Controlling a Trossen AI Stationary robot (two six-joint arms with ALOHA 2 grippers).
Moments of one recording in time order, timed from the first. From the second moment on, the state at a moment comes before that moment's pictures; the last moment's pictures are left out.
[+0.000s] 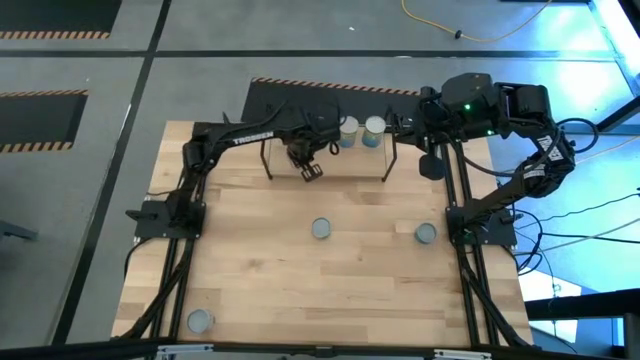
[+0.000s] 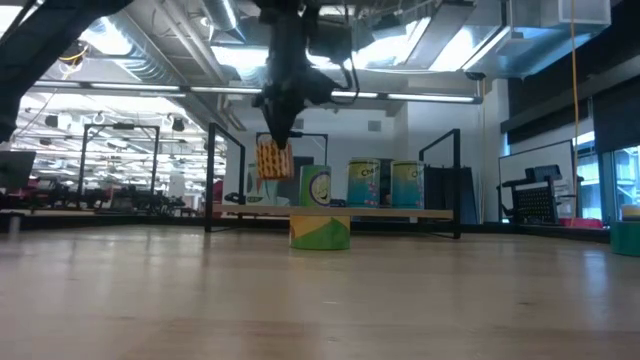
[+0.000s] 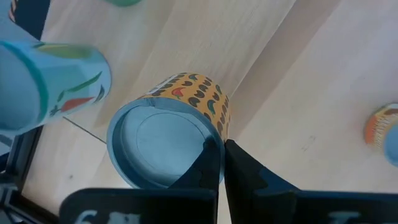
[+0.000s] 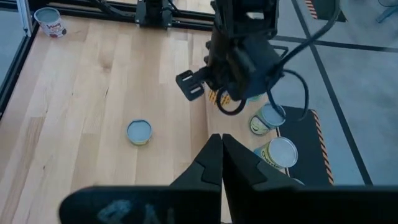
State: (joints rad) left arm 0.36 2.06 1.99 -1.40 -0.14 -0.19; right arm -0.15 1.49 2.25 -1.47 0.05 -0.21
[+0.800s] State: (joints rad) left arm 0.37 2.09 1.99 -1.19 -0.09 -0.05; right arm -0.15 1.49 2.25 -1.47 0.05 -0.19
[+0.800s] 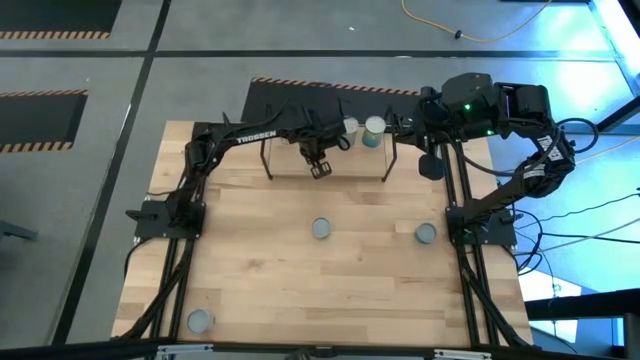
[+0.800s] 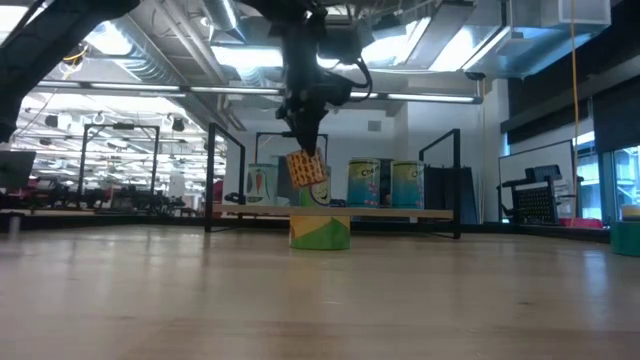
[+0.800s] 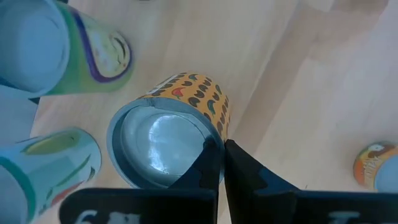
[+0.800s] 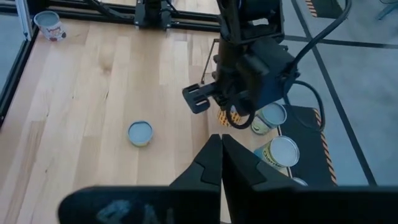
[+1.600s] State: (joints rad) left arm 0.35 2.15 1.99 -1.20 -0.14 0.04; right arm -0.15 1.49 2.25 -1.47 0.05 -0.18
